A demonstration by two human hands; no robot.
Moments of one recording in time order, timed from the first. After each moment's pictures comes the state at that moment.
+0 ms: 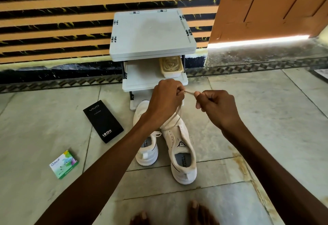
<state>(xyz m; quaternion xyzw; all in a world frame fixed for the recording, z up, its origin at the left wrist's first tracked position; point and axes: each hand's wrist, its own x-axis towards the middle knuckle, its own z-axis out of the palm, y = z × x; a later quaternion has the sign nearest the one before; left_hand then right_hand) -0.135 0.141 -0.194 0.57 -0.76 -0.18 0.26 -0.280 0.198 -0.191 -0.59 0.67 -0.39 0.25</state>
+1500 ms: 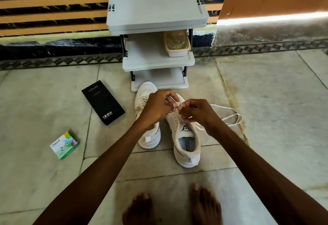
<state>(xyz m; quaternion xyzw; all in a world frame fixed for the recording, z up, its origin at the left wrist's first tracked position) -0.091 0.158 -0.289 0.58 -0.63 -0.45 0.25 -0.256 0.184 -0.301 -0.43 0.61 -0.33 0.58</state>
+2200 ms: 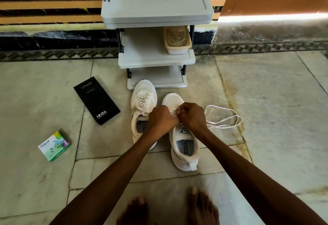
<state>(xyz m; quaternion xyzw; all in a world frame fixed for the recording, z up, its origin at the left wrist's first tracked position) -0.116 0.172 -0.312 0.69 -0.62 -0.37 0.07 -0.236 0.171 -0.349 -0.54 0.73 -0.23 0.35</state>
